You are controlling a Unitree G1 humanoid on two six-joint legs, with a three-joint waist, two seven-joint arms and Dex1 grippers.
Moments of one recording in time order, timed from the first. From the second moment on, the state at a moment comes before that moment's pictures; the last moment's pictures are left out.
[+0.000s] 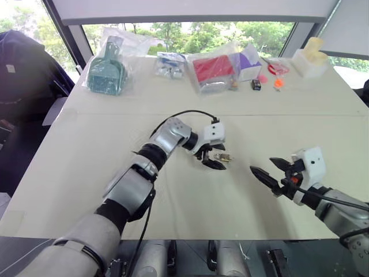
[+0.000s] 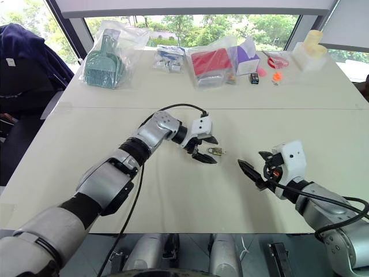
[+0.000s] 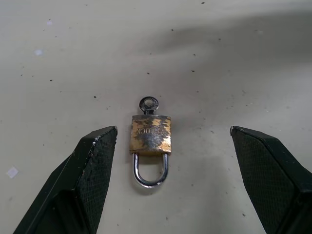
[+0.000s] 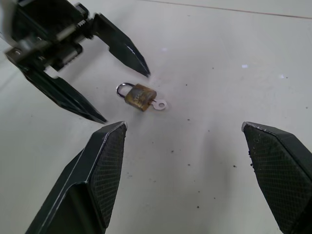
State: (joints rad) left arm -1.17 0.01 -0.43 1.15 0.05 -0.06 -1.18; right arm 0.16 -0.63 -0.39 -0.68 0.71 0.85 0.36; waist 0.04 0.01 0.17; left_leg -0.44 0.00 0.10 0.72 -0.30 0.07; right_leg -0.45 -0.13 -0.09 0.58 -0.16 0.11
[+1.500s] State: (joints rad) left arm -0.84 0.30 -0.19 0.25 -0.07 -0.09 -1.06; right arm -0.28 -0.18 -0.27 -0.47 1.17 0.81 -0.02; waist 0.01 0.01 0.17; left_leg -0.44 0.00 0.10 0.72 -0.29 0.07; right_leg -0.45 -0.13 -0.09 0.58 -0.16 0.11
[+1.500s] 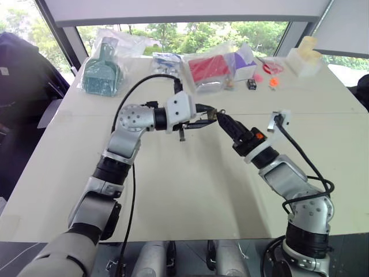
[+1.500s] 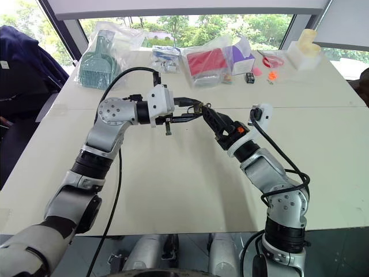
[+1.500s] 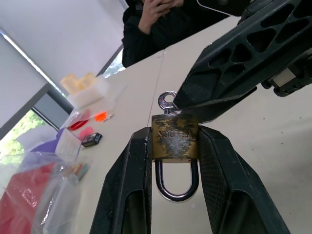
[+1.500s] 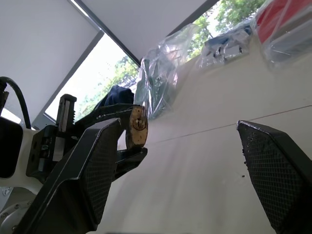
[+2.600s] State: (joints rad) left arm -0.84 0.31 -0.22 0.40 0.34 -0.78 -0.59; right arm -0.37 -0.06 -0.23 -0.44 1.40 0.64 -0.25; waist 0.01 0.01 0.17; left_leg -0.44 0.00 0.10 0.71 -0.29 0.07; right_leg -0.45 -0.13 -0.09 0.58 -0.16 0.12
